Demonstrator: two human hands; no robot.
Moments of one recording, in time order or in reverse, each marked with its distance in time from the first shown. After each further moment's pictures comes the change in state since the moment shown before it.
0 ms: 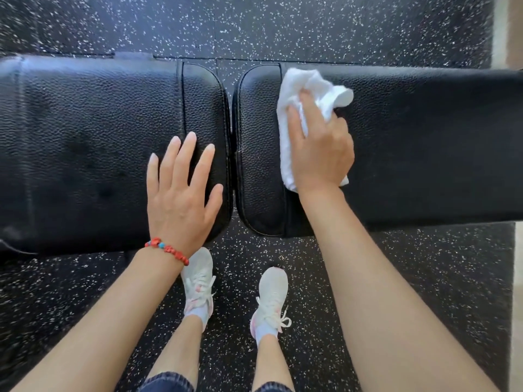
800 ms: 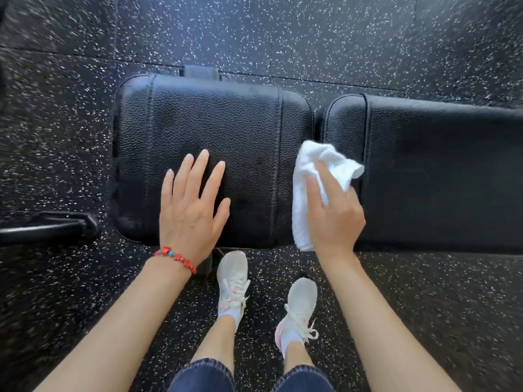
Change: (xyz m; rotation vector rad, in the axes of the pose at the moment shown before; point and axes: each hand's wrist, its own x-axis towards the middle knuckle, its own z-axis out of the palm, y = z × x) left_hand -0.026 -0.095 -0.043 -0.017 -0.073 -0.086; right_hand -0.081 -0.077 -0.024 0.196 -0.164 0.058
